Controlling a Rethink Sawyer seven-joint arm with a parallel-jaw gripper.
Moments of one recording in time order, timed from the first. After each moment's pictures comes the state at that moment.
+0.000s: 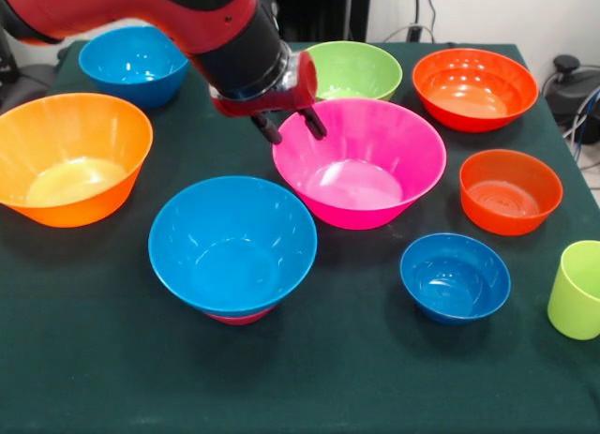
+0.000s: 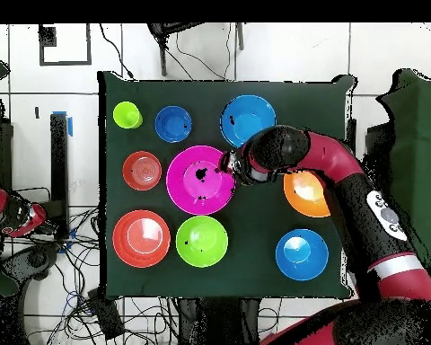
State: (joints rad) arm -0.83 -0.37 0.73 1.45 -0.40 1.09 1.90
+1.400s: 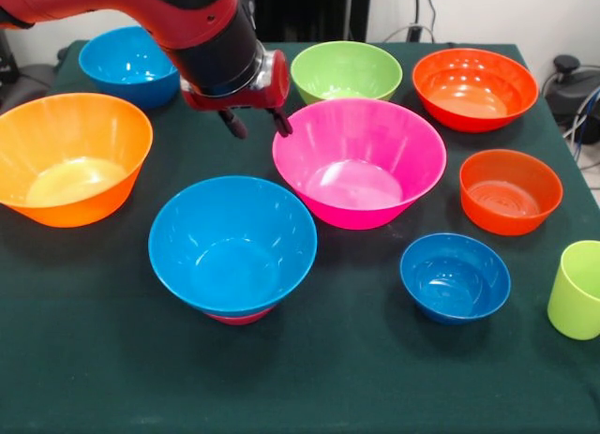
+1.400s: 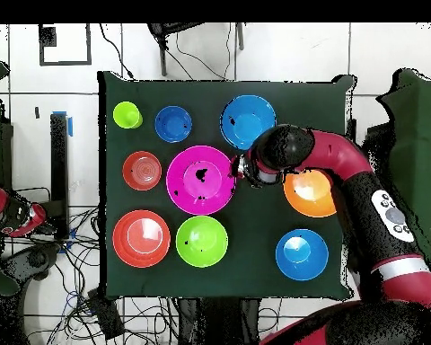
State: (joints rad) arm -0.81 -0.39 0.68 1.41 -0.48 1.14 1.90
